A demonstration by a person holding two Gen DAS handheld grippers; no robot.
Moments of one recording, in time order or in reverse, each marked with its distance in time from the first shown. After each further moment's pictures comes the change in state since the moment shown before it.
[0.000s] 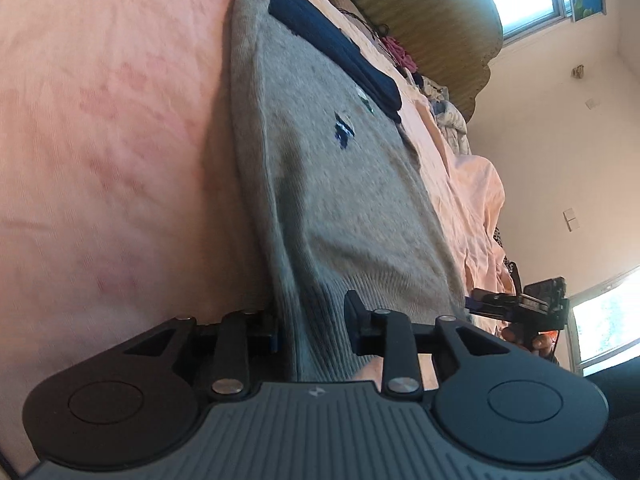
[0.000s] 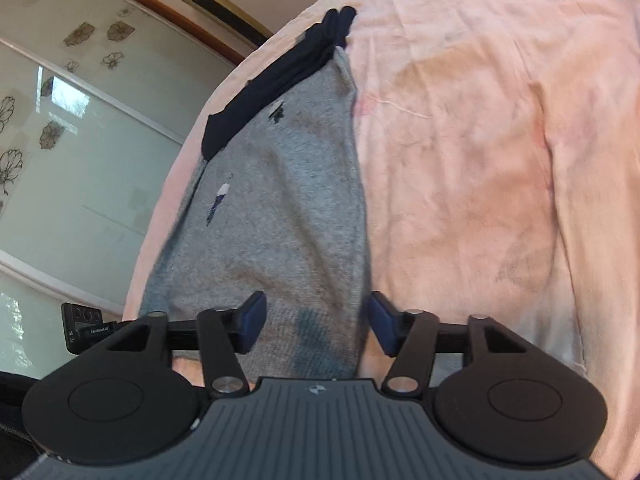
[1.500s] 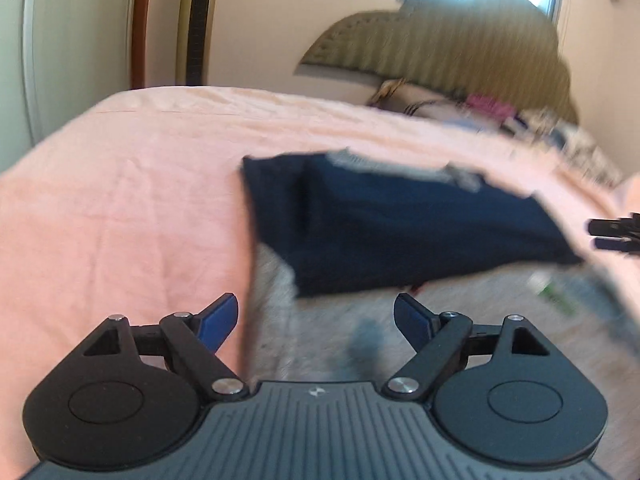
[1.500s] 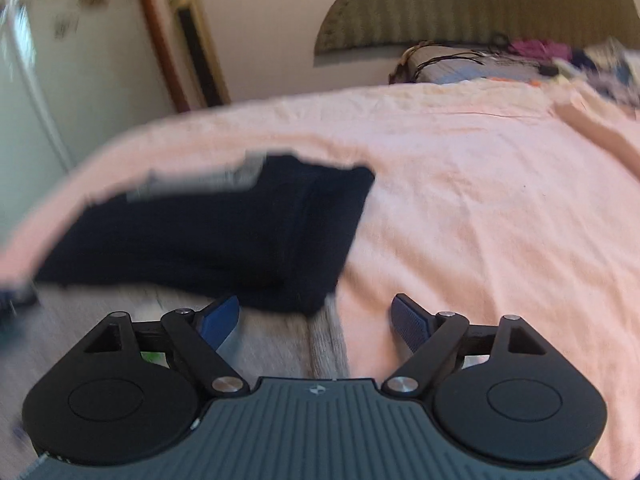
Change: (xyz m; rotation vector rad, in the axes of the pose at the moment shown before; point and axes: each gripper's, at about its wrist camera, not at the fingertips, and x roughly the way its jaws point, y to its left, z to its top) left arm 0.108 -0.022 0.223 0.410 -0.365 0.501; right arm 0.169 0.039 0.245 -0.268 -0.394 -0.316
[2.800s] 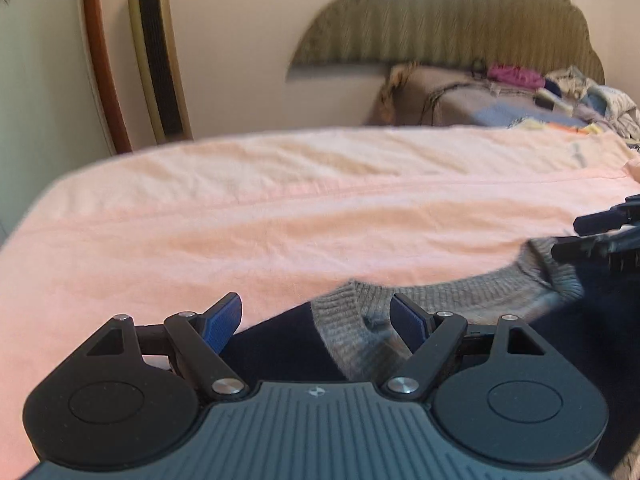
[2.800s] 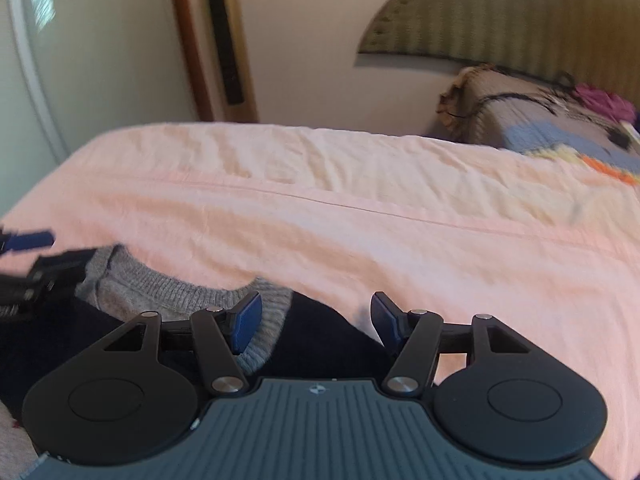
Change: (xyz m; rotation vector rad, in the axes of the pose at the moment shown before) left arm 0.199 -0.047 0.138 0.198 0.089 0.135; right arm 0.168 0.067 0.101 -0.352 0.170 -0.041
